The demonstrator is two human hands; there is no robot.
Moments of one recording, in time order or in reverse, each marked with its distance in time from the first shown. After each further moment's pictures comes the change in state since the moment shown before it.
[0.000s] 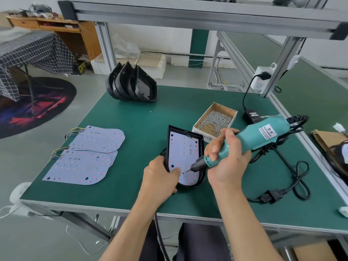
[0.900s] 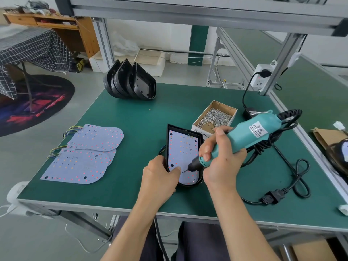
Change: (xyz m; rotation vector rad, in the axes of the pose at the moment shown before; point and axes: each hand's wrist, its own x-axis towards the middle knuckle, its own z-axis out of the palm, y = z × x) left_hand -0.003 -0.001 0.002 0.014 0.053 0.020; right_hand -0.004 0.010 0.001 -0.139 -0.061 -0.058
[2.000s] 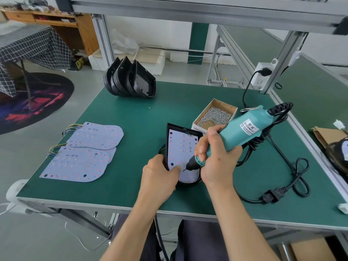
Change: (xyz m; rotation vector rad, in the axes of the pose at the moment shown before) left_hand 0.001 -0.001 0.001 0.037 0.021 0.025; right_hand -0.003 0.004 0.002 -0.063 -0.095 -0.015
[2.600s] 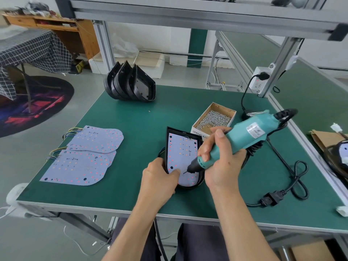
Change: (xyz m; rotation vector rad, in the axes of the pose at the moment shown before) left_hand -0.002 0.003 -0.003 -0.026 -0.023 -0.035; right_hand 0.001 -0.013 -0.006 0.095 -0.046 0.024
